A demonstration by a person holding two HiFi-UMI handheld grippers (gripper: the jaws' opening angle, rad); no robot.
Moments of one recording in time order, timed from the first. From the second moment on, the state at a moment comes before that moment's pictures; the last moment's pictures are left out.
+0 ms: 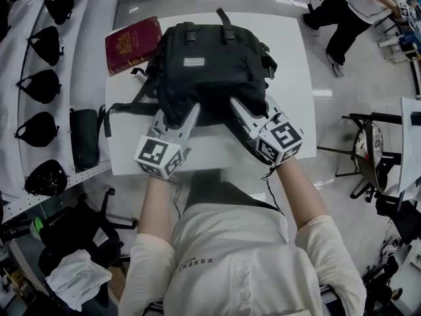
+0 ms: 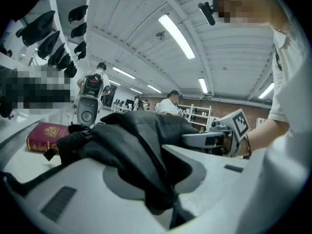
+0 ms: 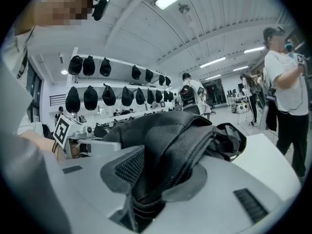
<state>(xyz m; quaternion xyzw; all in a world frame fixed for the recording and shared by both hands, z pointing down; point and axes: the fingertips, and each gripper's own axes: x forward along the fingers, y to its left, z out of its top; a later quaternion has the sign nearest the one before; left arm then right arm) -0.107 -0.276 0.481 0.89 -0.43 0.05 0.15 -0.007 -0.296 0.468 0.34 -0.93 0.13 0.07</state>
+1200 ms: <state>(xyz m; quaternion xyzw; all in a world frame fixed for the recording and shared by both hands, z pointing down) -0.106 -0.210 0.569 0.85 -0.49 0.05 0.19 0.013 -0.229 0.560 0.38 -0.90 0.18 0.12</state>
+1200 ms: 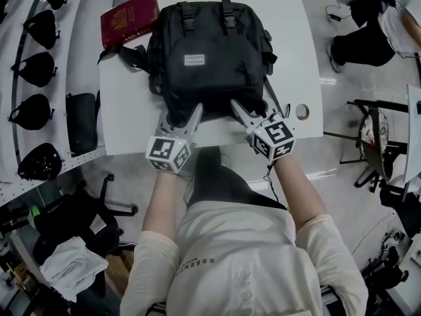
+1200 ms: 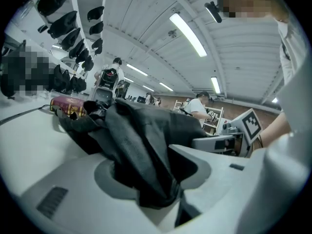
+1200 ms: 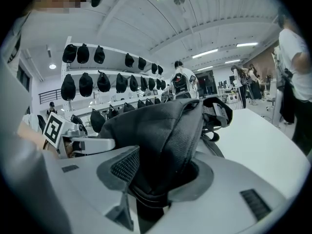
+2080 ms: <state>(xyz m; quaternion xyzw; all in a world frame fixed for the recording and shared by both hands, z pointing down) -0.138 -0.141 0.532 0.82 -0.55 0.08 0.16 0.053 -0.181 0.509 0.46 -0.87 0.13 0.10</state>
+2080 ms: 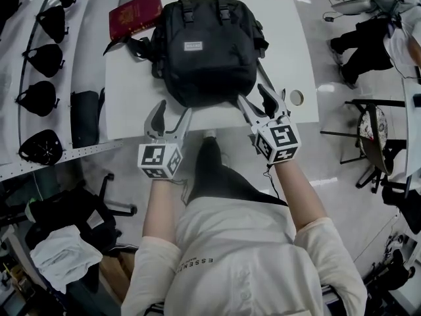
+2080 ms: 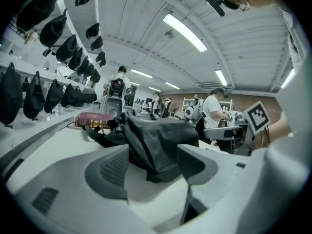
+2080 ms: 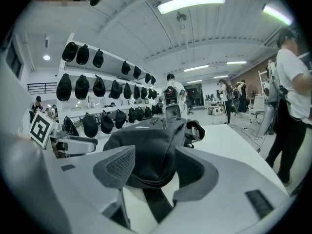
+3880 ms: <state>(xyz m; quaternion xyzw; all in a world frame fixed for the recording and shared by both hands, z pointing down) -0.072 -0.102 0.335 0.88 -0.47 0.06 -0.01 0.035 -0.125 0.339 0.38 -0.92 -0.04 0.03</state>
